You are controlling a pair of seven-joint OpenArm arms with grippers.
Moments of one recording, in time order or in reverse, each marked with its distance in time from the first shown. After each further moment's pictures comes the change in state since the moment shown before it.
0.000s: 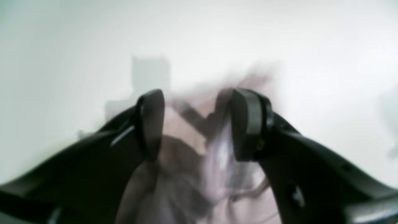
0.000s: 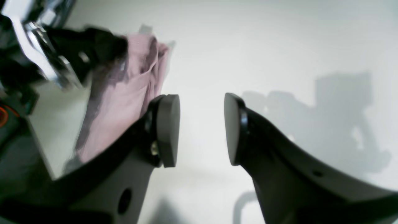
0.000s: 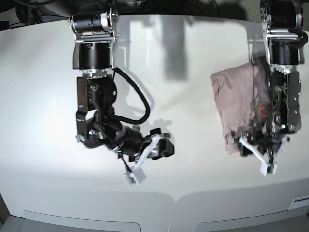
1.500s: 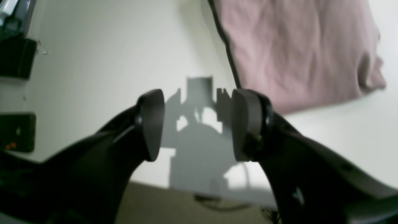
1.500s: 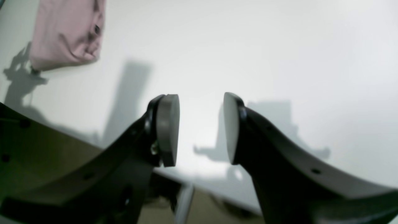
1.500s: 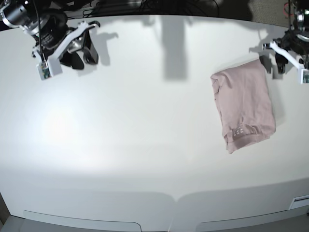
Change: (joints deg) left arm 53.9 -0.2 -19.1 51.1 3.7 3.4 5.5; right arm -54.3 12.0 27.2 55.4 13.4 0.2 -10.0
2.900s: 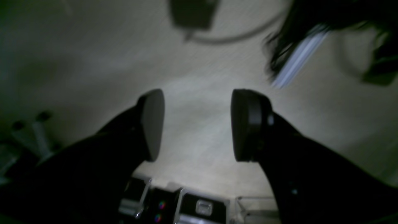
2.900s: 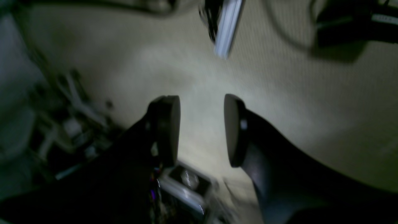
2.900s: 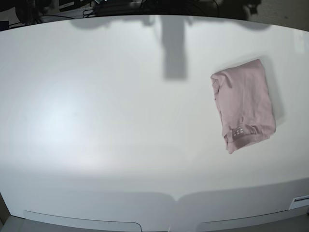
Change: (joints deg) left arm 1.4 -0.5 0.1 -67.1 -0.5 -6.0 -16.2; right arm -2.3 13.1 -35.4 -66.0 -17.7 -0.1 17.8
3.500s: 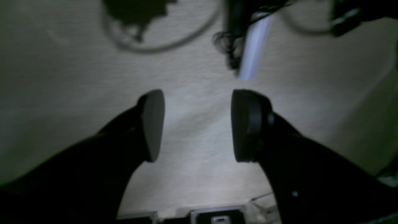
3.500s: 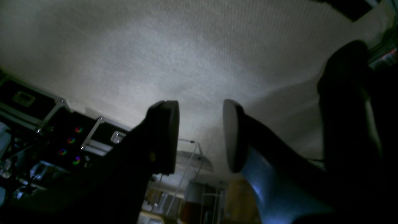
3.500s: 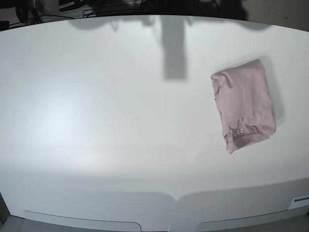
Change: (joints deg) left arm -11.8 4.7 -0.3 -33.0 26.1 -13.1 -32.1; right arm 16.7 2.0 -23.7 -28.2 -11.9 -12.0 11.6
